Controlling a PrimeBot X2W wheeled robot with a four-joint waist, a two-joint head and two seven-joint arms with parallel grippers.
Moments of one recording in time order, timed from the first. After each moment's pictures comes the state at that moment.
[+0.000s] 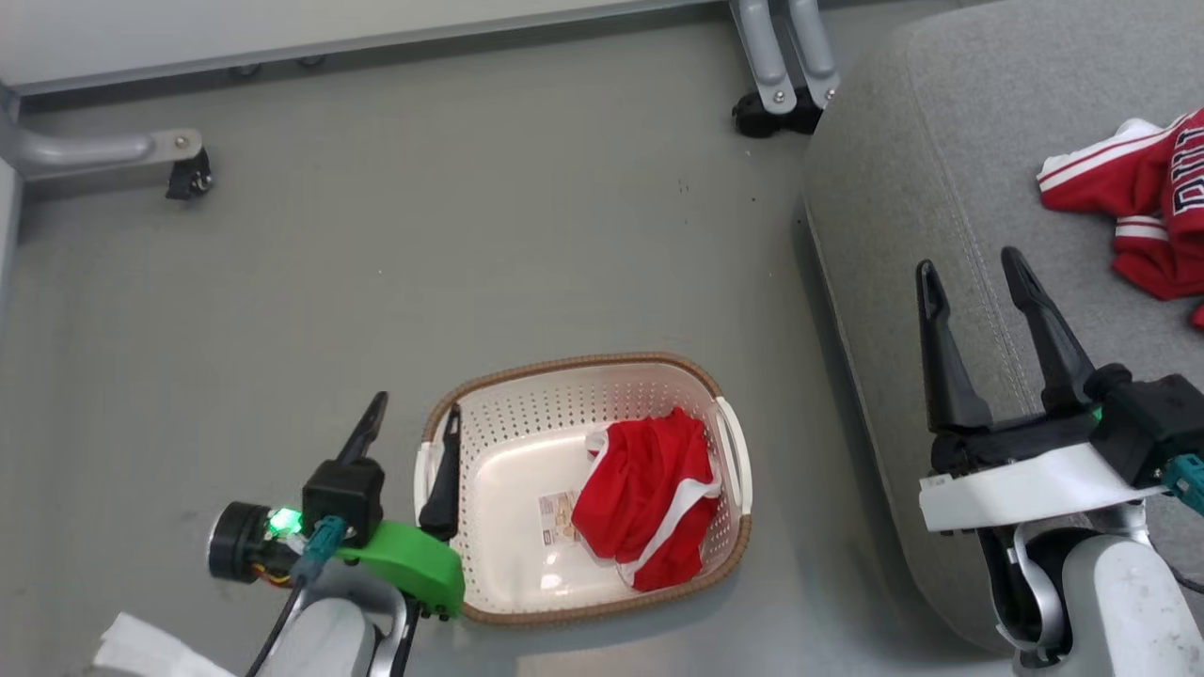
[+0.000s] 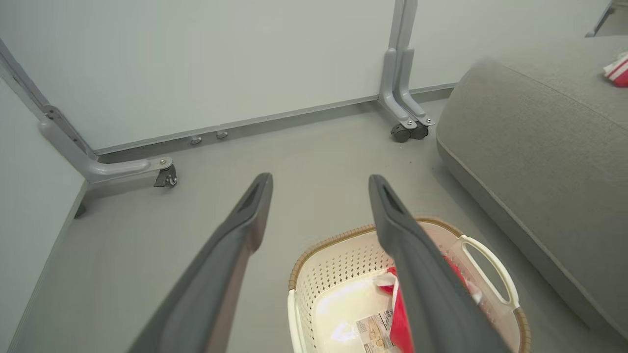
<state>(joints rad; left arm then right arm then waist) -0.22 0.18 -0.38 0.37 -0.26 0.07 -0.24 -0.09 -0.05 0.02 -0.21 0.12 0.13 -0.07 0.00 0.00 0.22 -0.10</state>
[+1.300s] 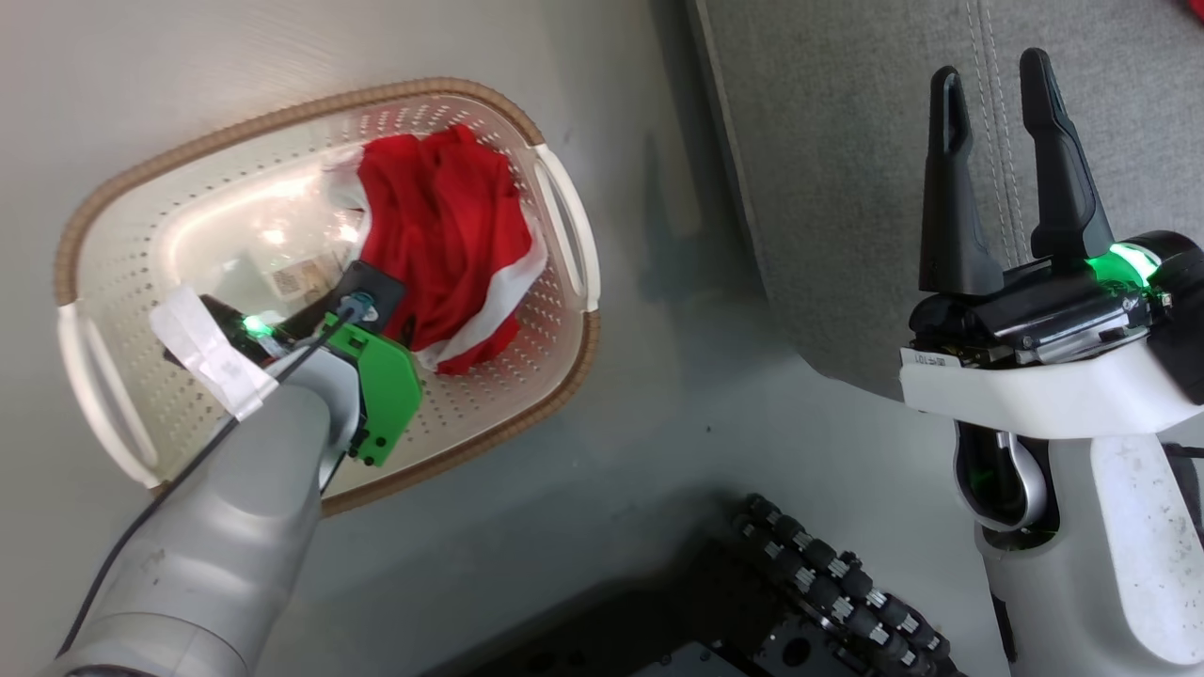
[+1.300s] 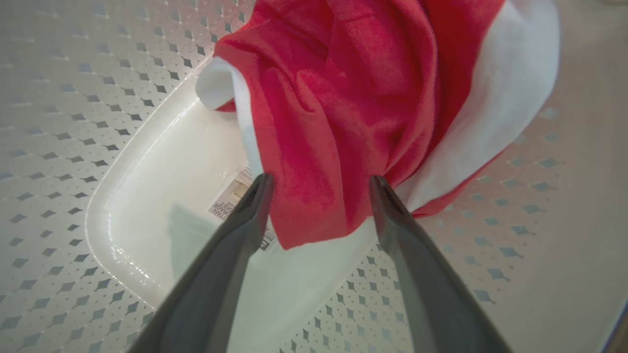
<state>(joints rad) -0.85 0.17 -0.64 1.08 -0.15 -0.12 -0.02 -0.36 -0.05 0.11 -0.20 0.31 0.13 -0.26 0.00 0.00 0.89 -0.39</state>
